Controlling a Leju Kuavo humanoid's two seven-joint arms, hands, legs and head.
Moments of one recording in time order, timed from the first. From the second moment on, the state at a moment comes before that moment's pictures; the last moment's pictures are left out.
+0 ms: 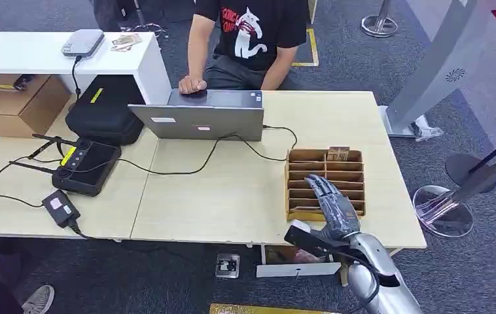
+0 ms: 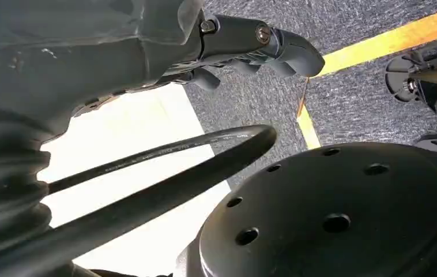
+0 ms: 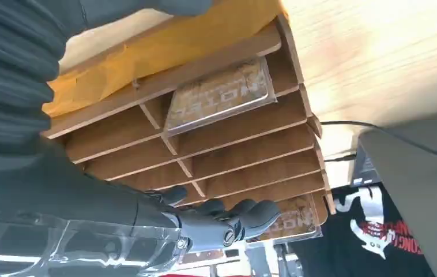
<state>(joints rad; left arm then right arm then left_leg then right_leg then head) -0.10 0.08 -1.55 -0.03 1.37 -0.21 -0.08 -0.26 -0.14 0.36 -1.21 0.96 -0.19 -0.27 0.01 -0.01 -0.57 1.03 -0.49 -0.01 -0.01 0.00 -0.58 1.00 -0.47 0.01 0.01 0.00</state>
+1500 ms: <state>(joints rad) -0.10 0.08 -1.55 -0.03 1.38 -0.21 -0.08 -0.28 -0.15 0.33 -1.33 0.96 -0.25 -0.28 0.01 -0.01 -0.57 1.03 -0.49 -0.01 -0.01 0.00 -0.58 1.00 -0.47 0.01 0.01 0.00</state>
